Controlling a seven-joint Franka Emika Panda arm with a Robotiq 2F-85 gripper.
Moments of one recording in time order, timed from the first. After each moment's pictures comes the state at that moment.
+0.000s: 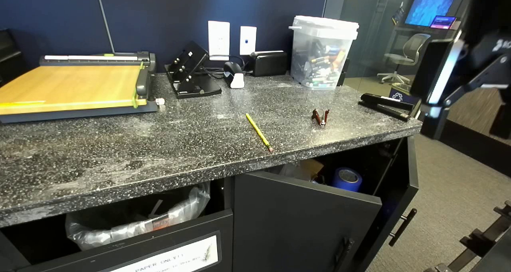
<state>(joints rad) 0.02 -0.03 0.21 -2.43 0.06 2.23 0.59</state>
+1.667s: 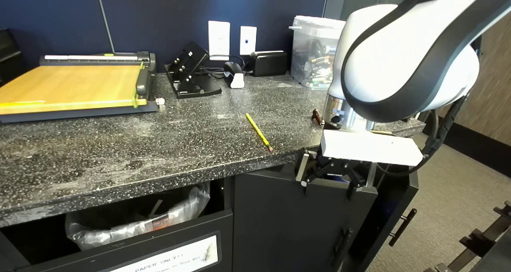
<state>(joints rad) 0.22 0.71 0.02 -2.00 0.11 2.61 0.64</state>
